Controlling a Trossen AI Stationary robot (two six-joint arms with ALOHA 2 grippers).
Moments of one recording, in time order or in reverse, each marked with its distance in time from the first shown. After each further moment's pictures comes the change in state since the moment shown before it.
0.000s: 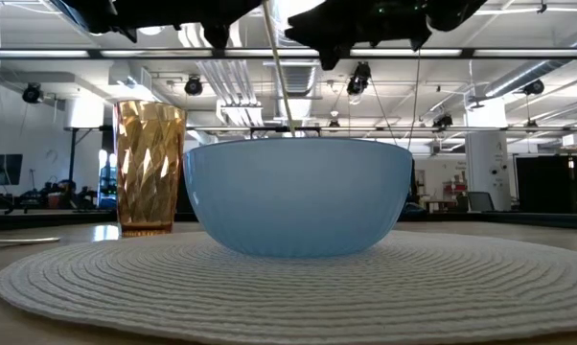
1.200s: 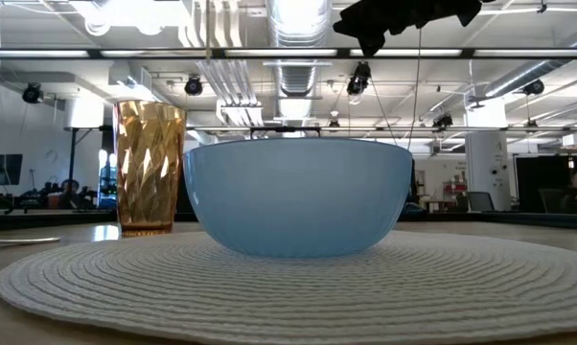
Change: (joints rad) left arm 0.003 -0.200 0.596 -0.999 -0.111 0.058; right arm -0.016 -0.262 -0.051 -0.393 0.007 -0.174
